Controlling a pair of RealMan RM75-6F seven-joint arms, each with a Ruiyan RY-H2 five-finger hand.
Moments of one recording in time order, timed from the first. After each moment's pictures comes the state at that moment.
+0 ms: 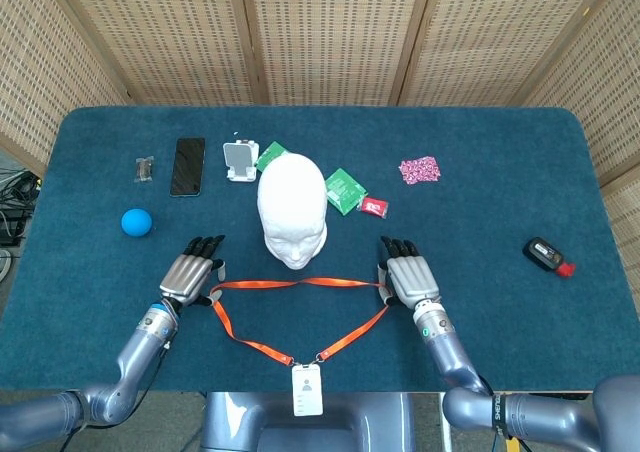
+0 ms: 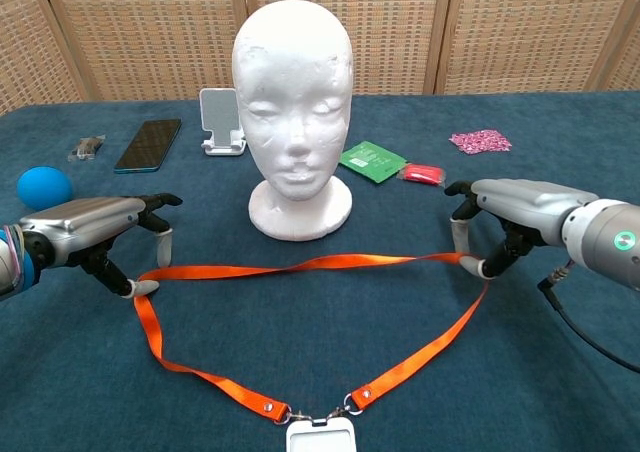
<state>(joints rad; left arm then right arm) -0.58 -1.64 -0.11 -1.33 1.15 0.92 0.31 0.69 -1.63 0.16 -1.54 -0.82 1.04 -0.52</state>
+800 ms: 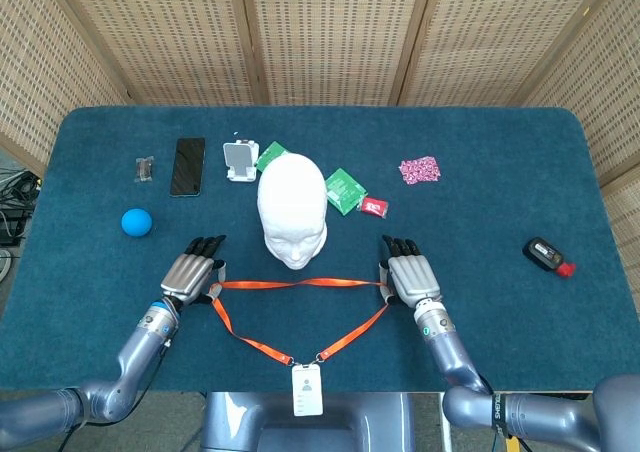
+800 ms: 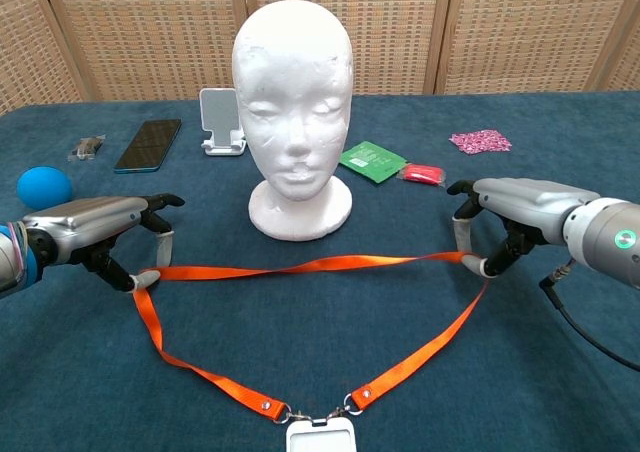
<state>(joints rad) -0.60 -1.63 -0.11 -1.34 1.13 0.90 0.30 0.69 -1.63 0.15 -1.54 -0.81 1.04 -0.53</state>
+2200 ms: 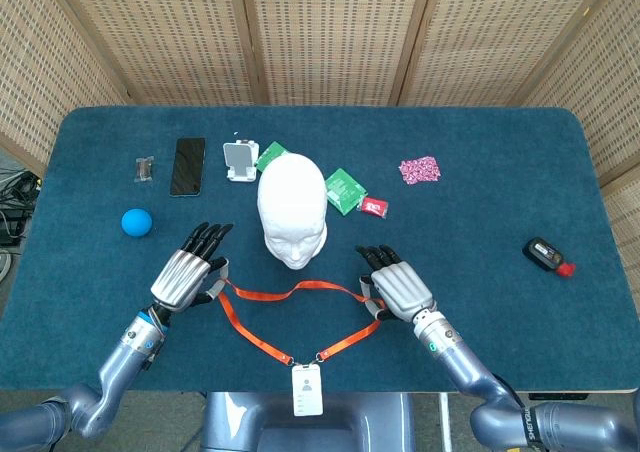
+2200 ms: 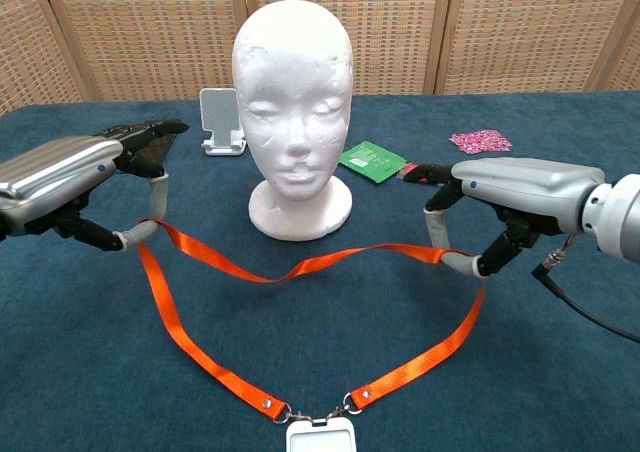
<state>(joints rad) -0.54 -1.62 -0.02 -1.26 1.57 1.27 0.04 0.68 -1.46 0.09 -1.70 -1.15 0.96 -0.34</state>
